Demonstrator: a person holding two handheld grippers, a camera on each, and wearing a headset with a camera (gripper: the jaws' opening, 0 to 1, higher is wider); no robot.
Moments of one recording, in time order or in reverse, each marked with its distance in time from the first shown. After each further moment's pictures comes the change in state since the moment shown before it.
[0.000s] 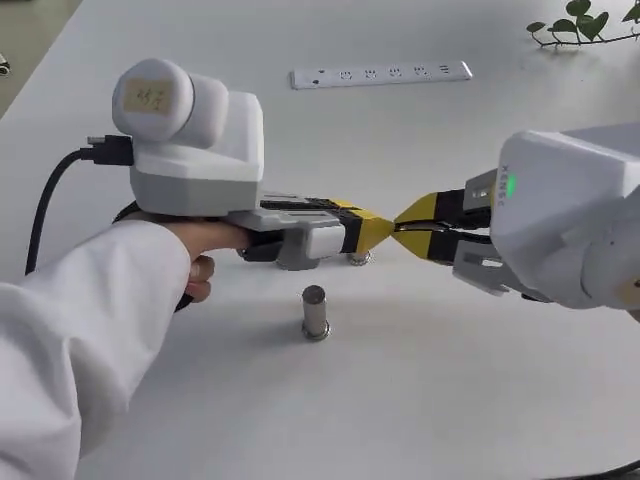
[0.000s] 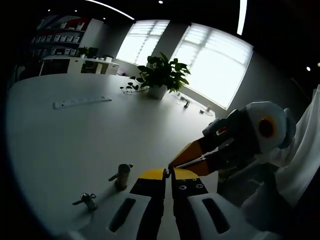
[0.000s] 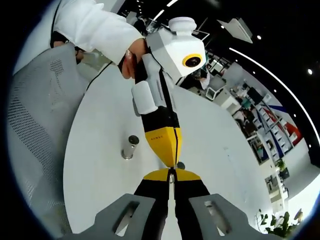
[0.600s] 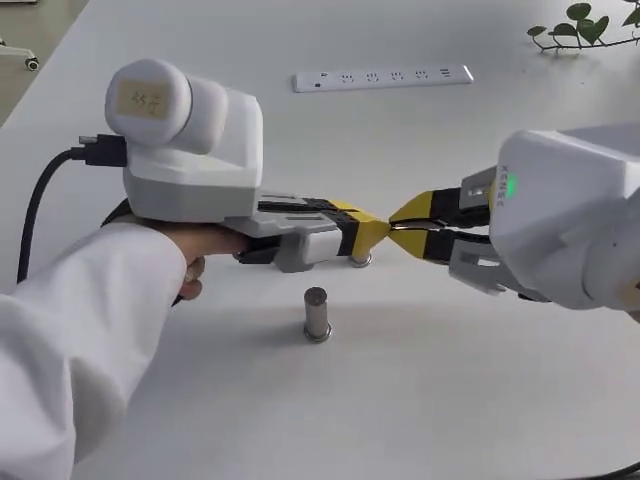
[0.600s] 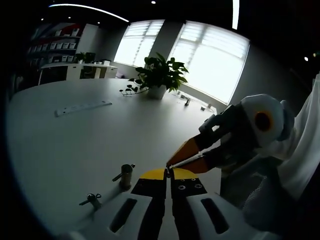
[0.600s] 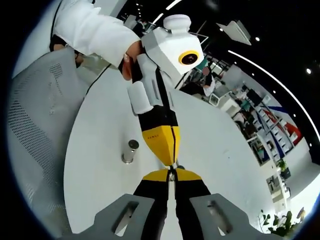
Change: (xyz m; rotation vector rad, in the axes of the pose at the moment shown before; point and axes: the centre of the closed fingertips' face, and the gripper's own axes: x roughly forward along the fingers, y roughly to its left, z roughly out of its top) left arm -0.007 -0.004 0.000 0.062 0.007 0.030; right arm 0.001 0.000 0.004 0.020 -0.031 -0.001
